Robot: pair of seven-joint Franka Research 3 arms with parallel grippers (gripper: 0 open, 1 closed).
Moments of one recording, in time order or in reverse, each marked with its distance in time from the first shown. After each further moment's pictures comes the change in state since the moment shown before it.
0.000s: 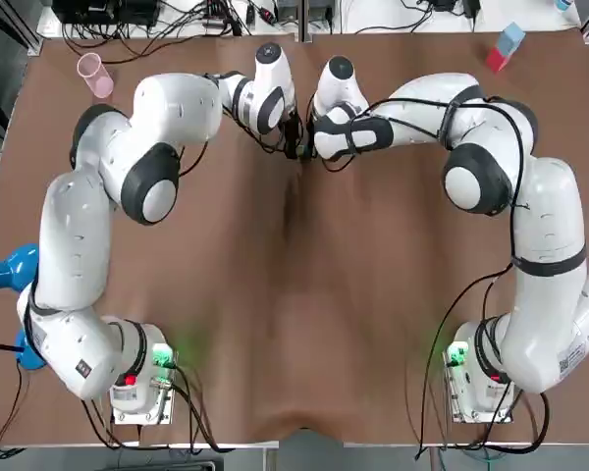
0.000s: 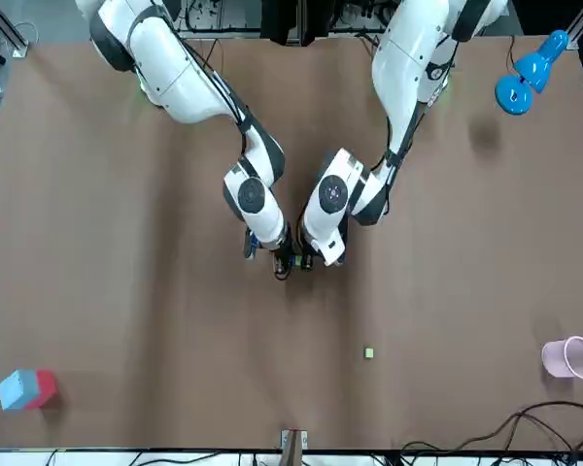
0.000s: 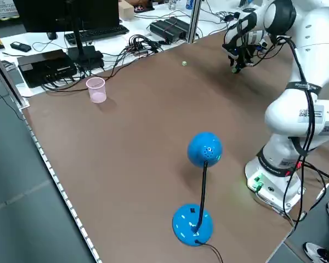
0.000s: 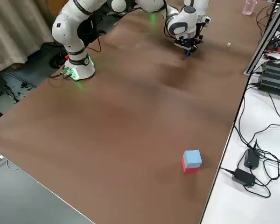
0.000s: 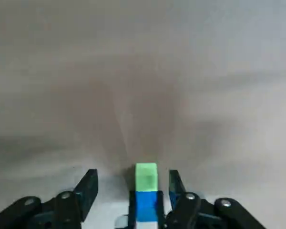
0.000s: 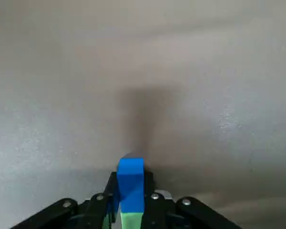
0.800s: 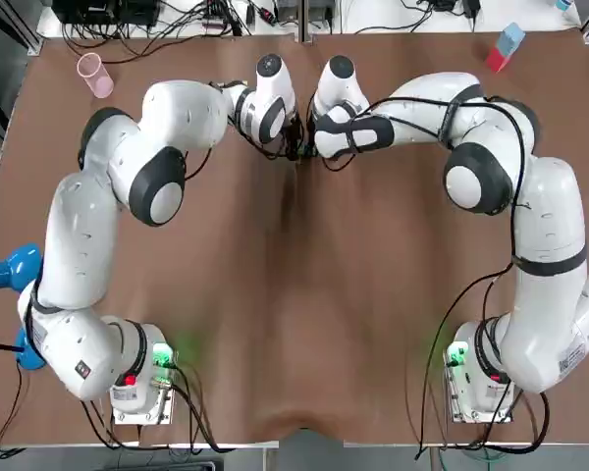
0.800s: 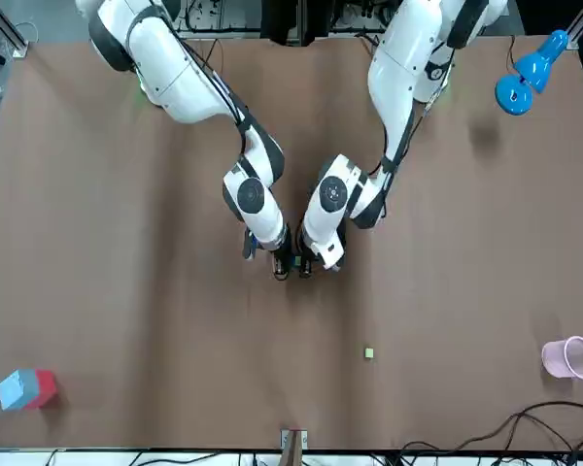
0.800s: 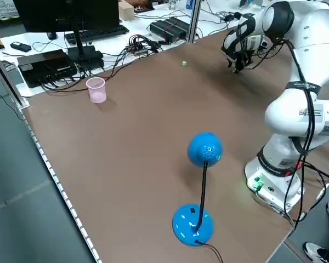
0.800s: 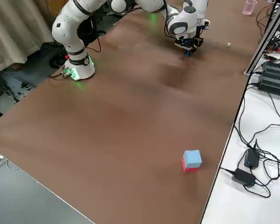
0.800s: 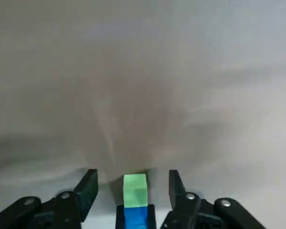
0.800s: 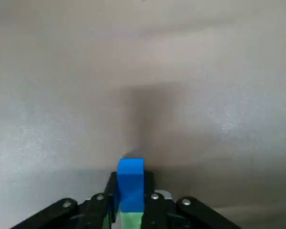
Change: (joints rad) left arm -0.017 0.042 0.009 -0.001 0.012 0.089 0.000; right arm -0.008 -0.002 0.005 0.000 -0.006 -0.003 0.000
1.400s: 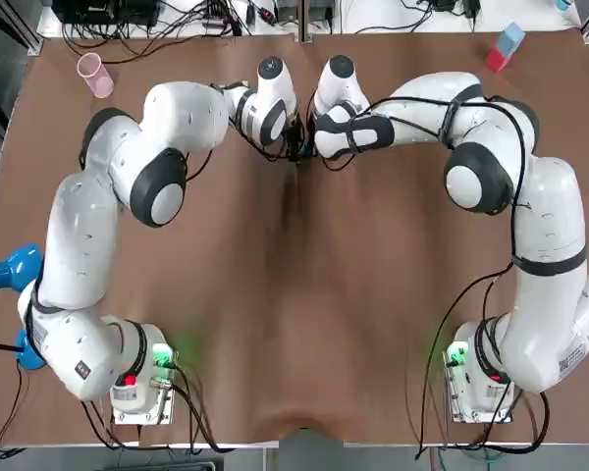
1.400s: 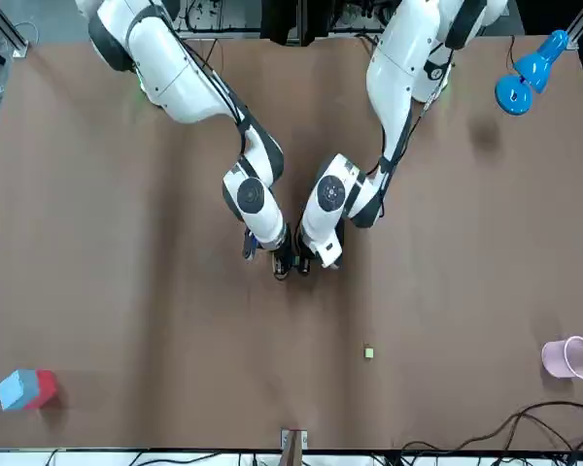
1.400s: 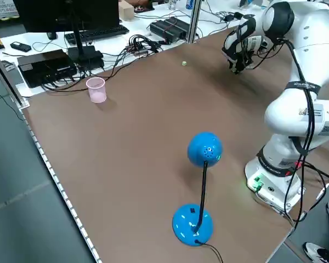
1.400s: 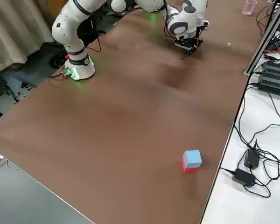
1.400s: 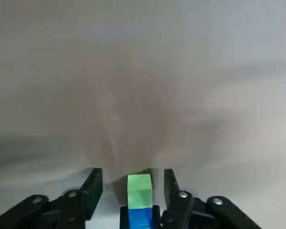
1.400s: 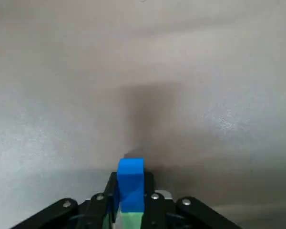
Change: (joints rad) left arm -0.003 0.003 -0.001 0.000 0.001 0.000 0.000; right arm -0.002 -0.001 0.002 0.000 -0.001 -0.002 0.000
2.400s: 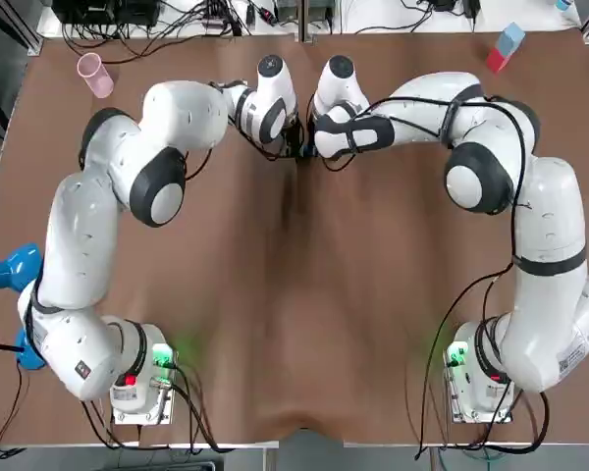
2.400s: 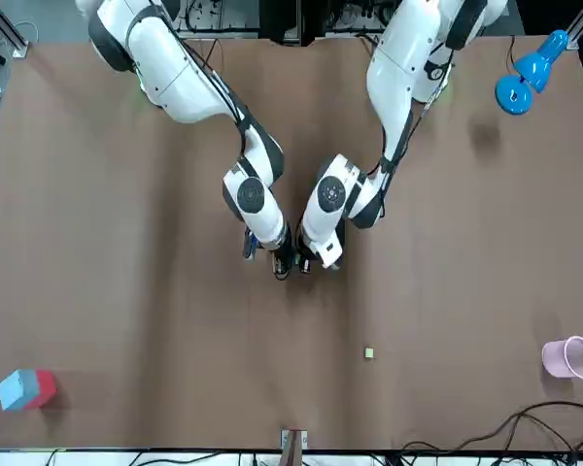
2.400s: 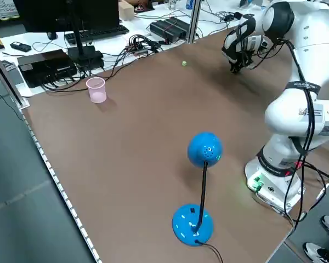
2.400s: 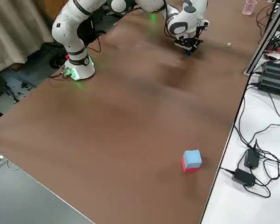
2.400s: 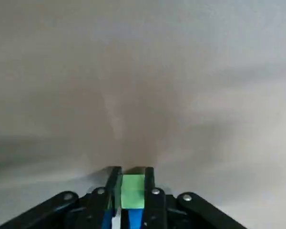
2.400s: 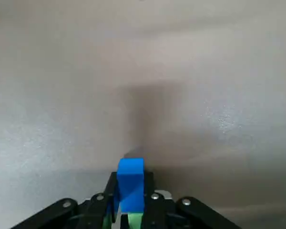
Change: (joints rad) left arm 0.004 -0.007 0.002 0.006 0.001 -0.052 0.000; right arm -0.001 0.000 0.003 -0.001 -0.005 -0.001 0.000
